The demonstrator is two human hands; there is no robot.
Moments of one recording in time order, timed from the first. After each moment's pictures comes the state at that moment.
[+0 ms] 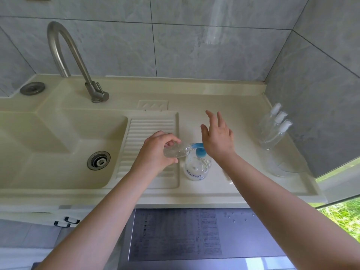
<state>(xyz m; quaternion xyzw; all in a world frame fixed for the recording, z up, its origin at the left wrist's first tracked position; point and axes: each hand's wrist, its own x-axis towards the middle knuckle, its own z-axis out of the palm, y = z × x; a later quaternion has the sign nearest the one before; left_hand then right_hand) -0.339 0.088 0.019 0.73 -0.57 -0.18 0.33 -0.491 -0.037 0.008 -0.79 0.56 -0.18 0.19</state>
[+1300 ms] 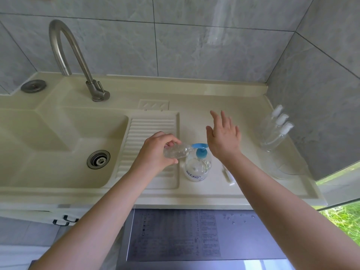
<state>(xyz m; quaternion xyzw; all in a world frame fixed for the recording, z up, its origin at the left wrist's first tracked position) -0.337 0.088 0.018 0.73 -0.57 -0.18 0.34 -0.504 -0.047 0.008 -0.80 0.57 -0.12 0.16</state>
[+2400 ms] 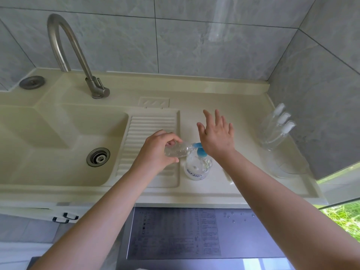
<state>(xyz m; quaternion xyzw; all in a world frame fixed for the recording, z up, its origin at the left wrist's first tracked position) -0.337 0.087 0.015 0.72 -0.57 -0.18 0.34 -0.485 -0.041 0.009 -0.81 0.56 -0.09 0.15</state>
